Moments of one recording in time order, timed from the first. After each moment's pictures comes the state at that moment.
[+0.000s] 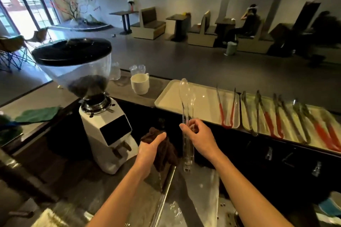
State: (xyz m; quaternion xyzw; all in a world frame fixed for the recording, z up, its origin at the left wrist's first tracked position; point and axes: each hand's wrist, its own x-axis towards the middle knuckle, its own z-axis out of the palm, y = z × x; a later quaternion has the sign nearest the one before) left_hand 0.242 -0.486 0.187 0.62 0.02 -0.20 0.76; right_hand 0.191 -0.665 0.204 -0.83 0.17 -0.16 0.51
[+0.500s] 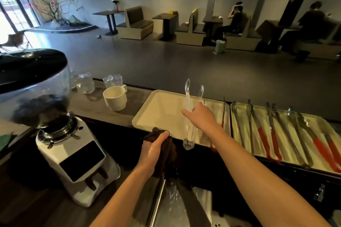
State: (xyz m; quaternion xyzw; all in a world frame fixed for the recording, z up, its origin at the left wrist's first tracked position) left_hand 0.311 -0.600 0.193 0.63 -0.01 -0.23 0.74; right_hand 0.315 -0.800 0.237 -0.90 0.31 -0.09 0.28
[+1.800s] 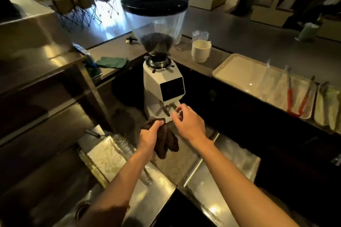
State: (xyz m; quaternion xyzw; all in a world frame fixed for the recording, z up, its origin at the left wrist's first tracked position) left_hand 0.197 -0.327 0.159 0.62 0.25 -0.09 0.74; right_hand 0.220 -0.469 0.161 -0.95 0.01 -0.08 0.31
